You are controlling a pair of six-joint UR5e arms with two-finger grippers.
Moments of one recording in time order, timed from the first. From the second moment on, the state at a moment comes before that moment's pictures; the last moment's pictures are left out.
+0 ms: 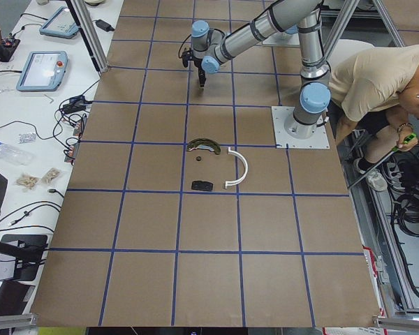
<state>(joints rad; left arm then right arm) -1.88 -2.02 -1.94 -0.77 1.55 -0.37 1.60 -1.55 1.53 -1.62 -1.60 0.06</state>
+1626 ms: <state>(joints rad) -1.64 -1.86 -1.84 -1.07 1.60 -0.18 1.58 -1.56 1.55 -1.64 -1.63 0.03</state>
